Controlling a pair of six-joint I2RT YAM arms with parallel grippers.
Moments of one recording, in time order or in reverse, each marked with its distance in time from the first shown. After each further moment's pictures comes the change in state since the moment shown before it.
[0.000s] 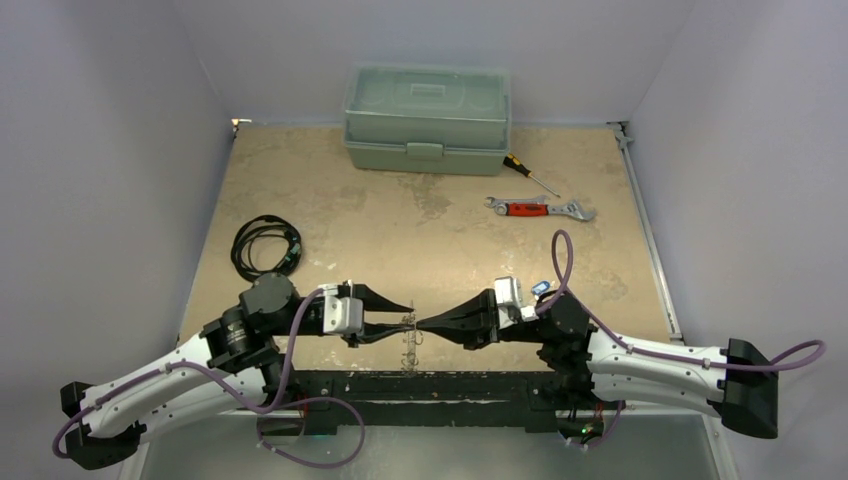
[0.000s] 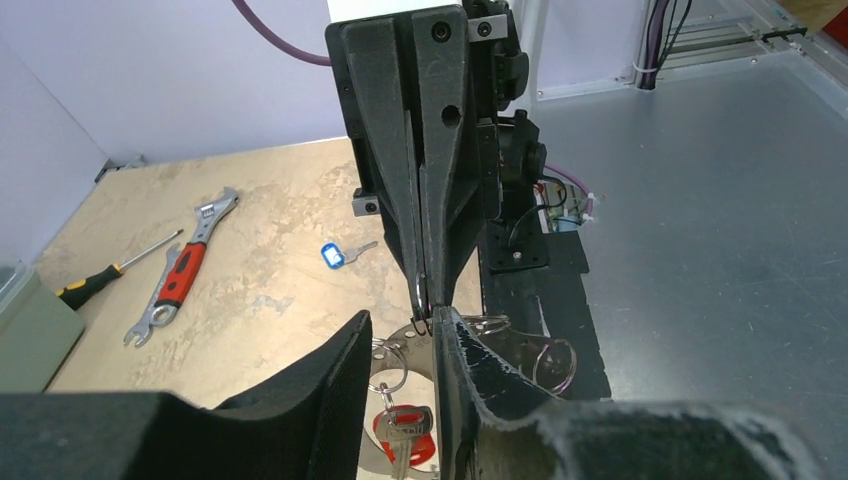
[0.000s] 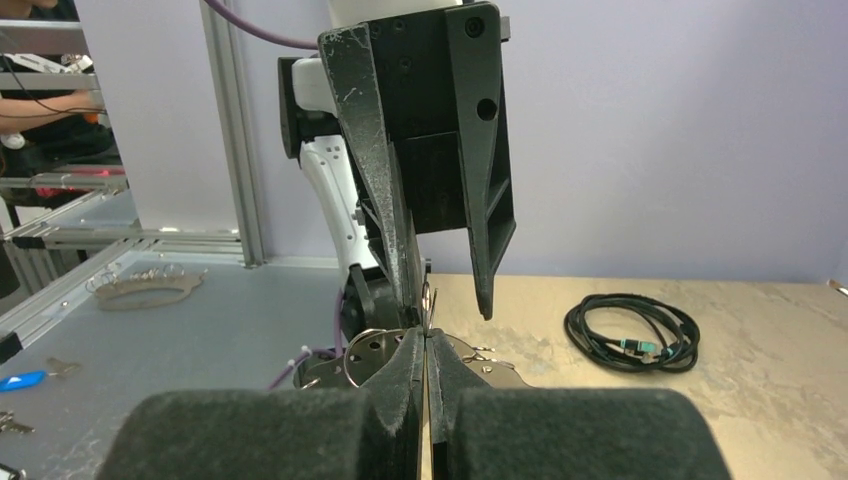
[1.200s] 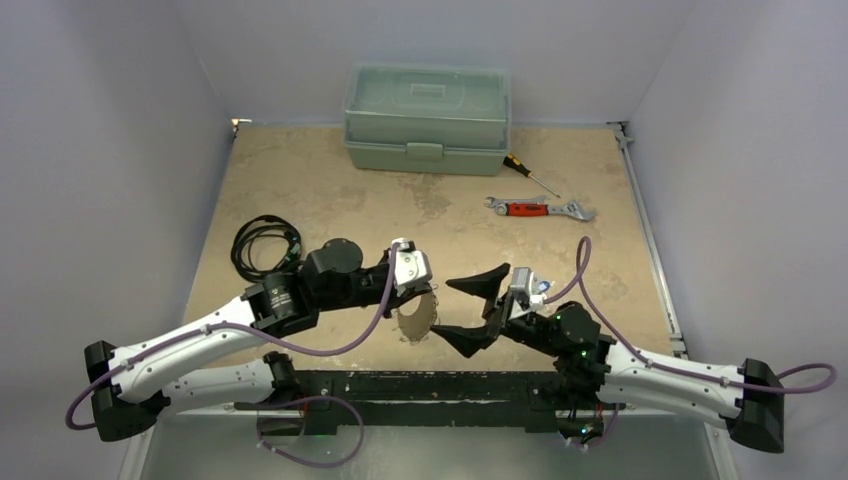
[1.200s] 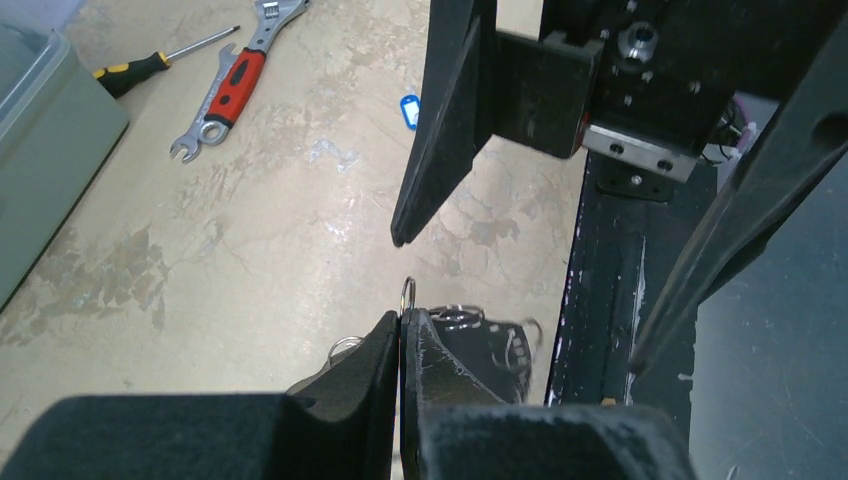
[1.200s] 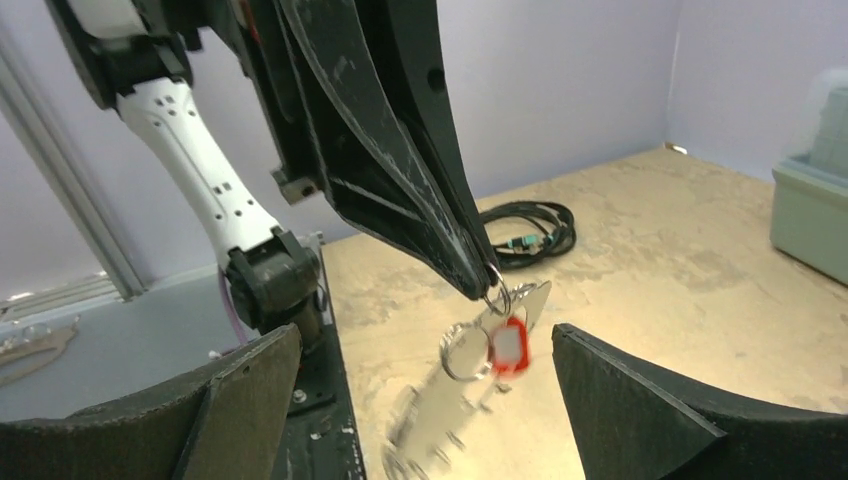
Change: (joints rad) left arm 0.001 0.348 0.232 -0.229 -0.290 -0.002; right arm -0.004 -0.231 -0.114 -0.216 0.334 0.056
